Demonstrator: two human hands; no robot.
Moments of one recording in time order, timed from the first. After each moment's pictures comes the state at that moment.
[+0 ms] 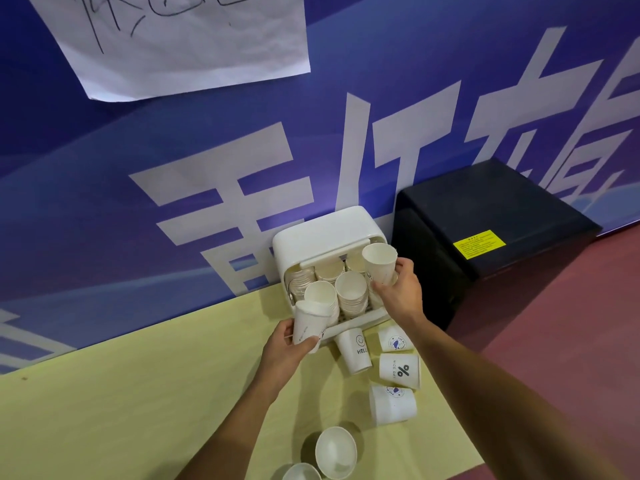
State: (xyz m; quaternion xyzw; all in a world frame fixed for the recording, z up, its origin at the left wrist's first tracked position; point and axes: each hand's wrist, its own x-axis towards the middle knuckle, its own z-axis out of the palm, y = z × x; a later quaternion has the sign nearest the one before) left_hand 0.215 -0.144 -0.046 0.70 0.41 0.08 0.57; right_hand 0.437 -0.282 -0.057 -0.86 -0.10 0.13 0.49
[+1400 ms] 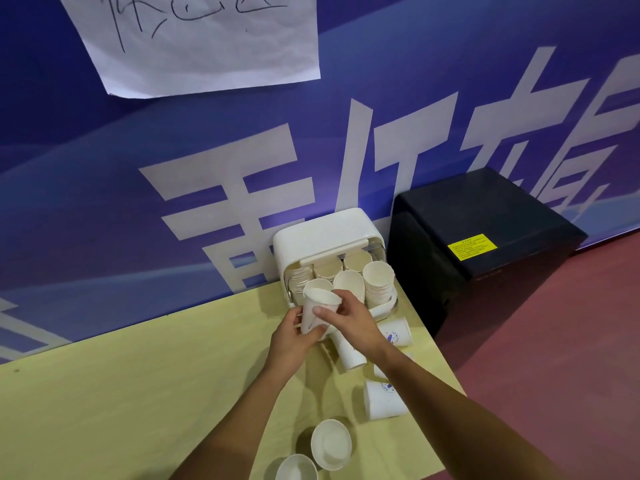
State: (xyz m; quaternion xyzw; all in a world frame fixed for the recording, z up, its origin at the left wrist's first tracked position) left_hand 0.227 -0.157 -0.038 0.72 0.38 0.11 0.57; right_hand 0.349 -0.262 -0.053 -0.71 -0.21 0.33 0.59
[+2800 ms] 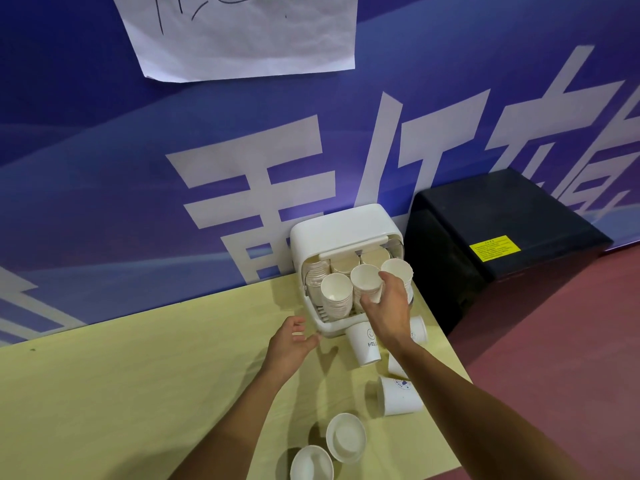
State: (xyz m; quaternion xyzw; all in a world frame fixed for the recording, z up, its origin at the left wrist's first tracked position) left_hand 0.192 -0.128 -0.059 0.72 0.42 0.06 0.55; right_hand 0.361 -0.261 -0.048 -0.87 -0.18 0.09 0.44
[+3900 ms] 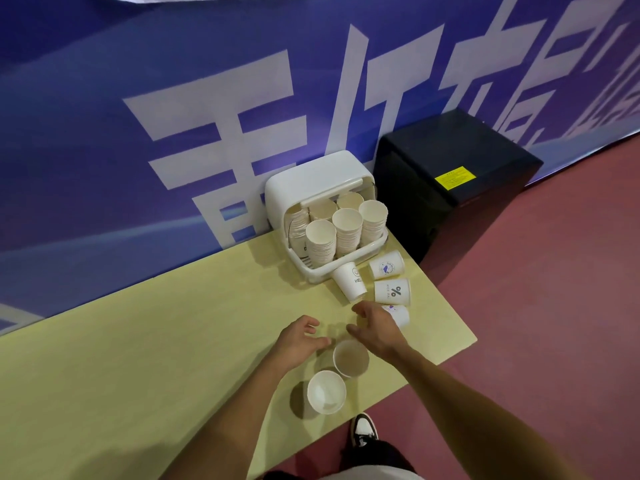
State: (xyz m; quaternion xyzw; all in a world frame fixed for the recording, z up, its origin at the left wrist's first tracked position) left_hand 0.124 -0.154 -0.106 0.75 0.33 -0.15 0.55; right_hand 0.229 -0.329 -0.102 -0.90 -0.19 0.24 0.32
